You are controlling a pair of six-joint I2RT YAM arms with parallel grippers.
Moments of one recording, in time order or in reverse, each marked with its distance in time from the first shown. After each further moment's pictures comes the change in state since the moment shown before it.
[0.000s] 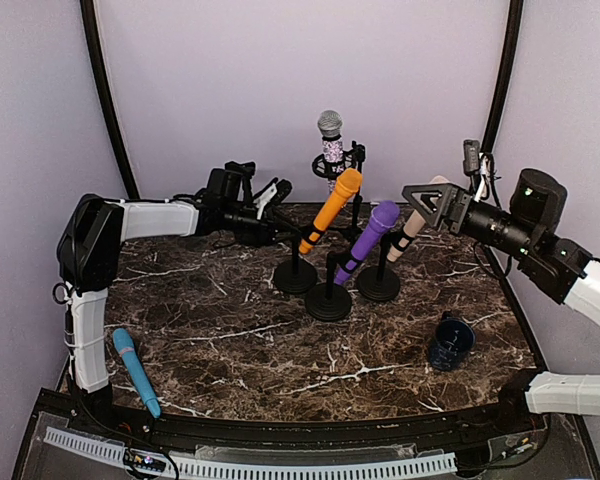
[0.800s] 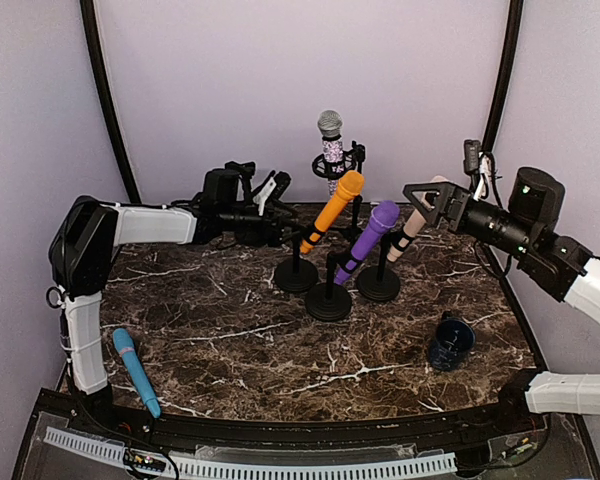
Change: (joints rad) left arm -0.026 -0.084 -0.135 0.249 -0.124 -0.158; right arm 0.000 0.008 0.016 -0.046 0.087 -0.025
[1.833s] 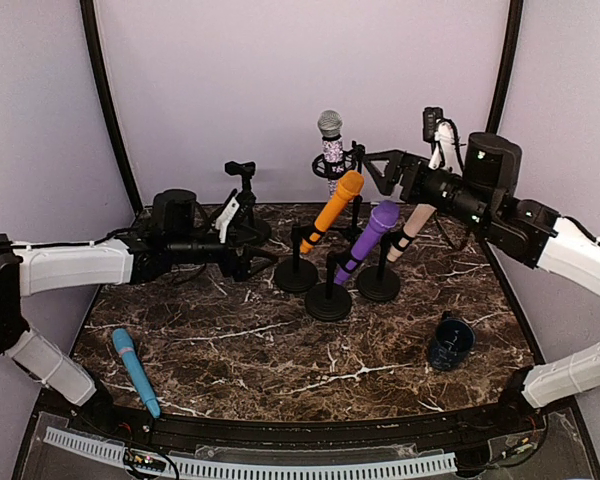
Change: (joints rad) left arm -0.083 -0.616 -0.534 -0.113 -0.237 -0.070; right arm 0.259 0.309 0.288 0.047 0.364 -0.093
